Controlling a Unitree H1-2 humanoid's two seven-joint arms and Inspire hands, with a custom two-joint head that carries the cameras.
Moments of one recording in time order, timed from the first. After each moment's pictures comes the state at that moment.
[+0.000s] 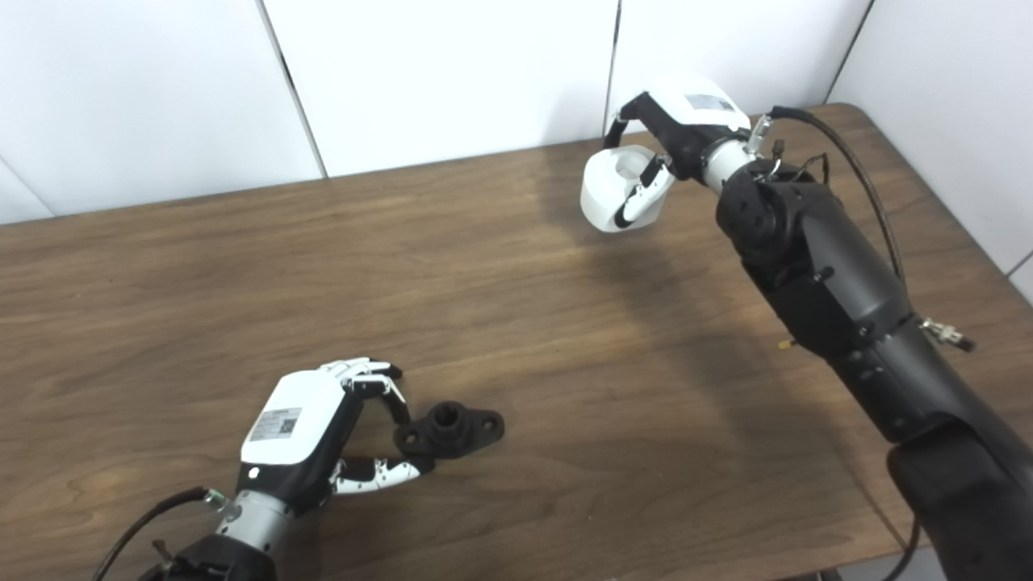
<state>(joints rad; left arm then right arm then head) 0.07 0.18 -0.41 -0.33 1.05 0.11 -0.27 -0.52 -0.64 0.26 -0.16 -0.70 0.42 0.40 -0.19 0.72</state>
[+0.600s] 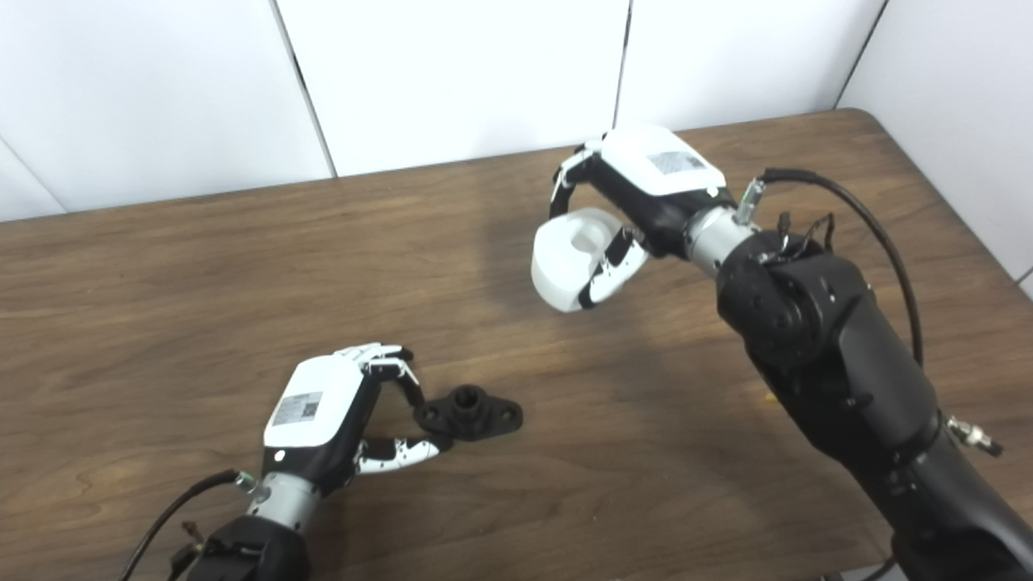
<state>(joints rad) 0.04 0.10 -0.43 -0.27 1.14 0.16 -0.24 -0.34 -0.57 0.22 -0.59 -0.81 0.46 0.65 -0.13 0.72</state>
